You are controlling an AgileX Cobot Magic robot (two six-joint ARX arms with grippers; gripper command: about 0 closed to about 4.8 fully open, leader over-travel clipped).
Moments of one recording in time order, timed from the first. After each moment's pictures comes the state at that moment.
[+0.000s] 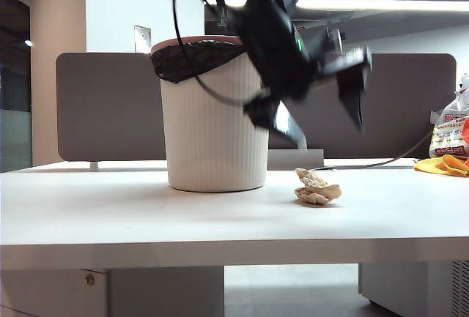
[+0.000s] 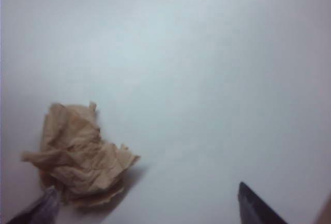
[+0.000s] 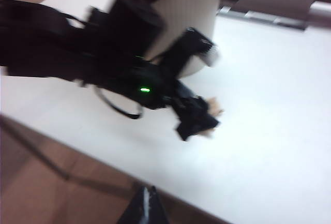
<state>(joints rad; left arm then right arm) -0.78 2.13 1.77 -0.36 0.08 -0.23 0.57 0.69 1.18 -0.90 0.01 0.13</state>
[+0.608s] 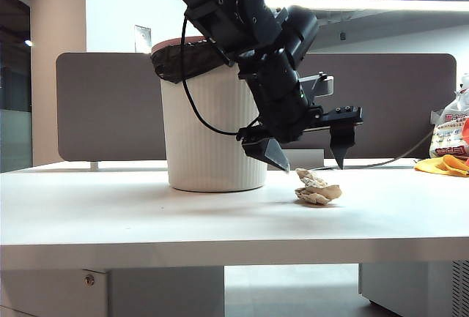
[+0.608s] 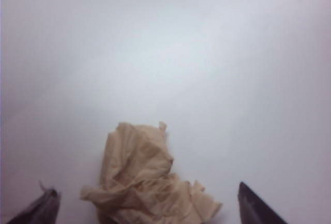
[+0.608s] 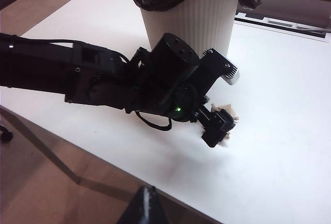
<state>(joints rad) -0.77 2.24 1.76 -0.22 -0.11 -0.21 0.57 0.69 1.18 -0.88 -0.03 0.14</state>
